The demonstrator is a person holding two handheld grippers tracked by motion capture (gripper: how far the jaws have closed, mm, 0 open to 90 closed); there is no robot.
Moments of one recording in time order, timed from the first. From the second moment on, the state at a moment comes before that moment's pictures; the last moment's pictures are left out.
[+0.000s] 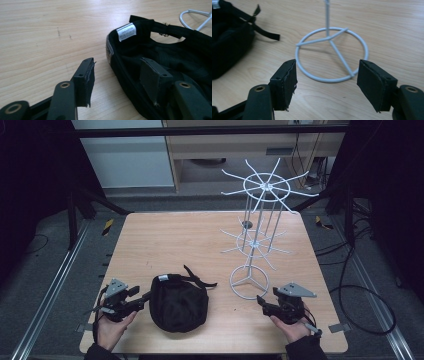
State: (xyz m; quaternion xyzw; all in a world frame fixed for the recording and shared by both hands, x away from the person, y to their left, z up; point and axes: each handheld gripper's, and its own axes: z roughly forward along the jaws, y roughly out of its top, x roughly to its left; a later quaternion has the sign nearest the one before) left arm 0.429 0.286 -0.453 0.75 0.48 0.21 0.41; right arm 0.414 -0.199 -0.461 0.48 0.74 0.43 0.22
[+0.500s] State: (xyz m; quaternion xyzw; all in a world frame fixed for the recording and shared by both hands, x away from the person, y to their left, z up) left arm 0.426 0.276 -0.454 0.75 0.47 0.21 0.41; right arm 0.405 -0.148 -0.460 0.43 0.77 0.44 0.18
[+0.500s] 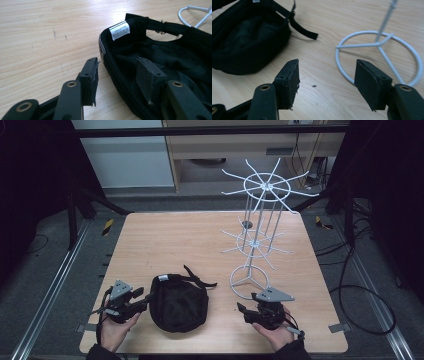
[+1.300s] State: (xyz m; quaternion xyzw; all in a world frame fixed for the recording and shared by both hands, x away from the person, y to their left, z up) left arm 0.432 0.265 -0.471 0.77 0.49 0.18 0.36; right arm 0.407 -0.074 -0.457 0.38 0.79 0.45 0.13
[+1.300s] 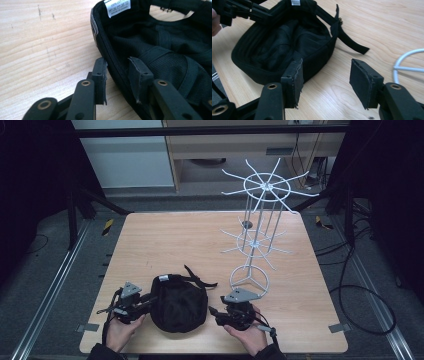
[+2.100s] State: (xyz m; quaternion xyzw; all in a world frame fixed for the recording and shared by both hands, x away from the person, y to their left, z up) left arm 0.429 0.263 -0.472 0.77 0.49 0.18 0.36; right arm 0.410 -0.041 -0.462 0.38 0.80 0.46 0.09
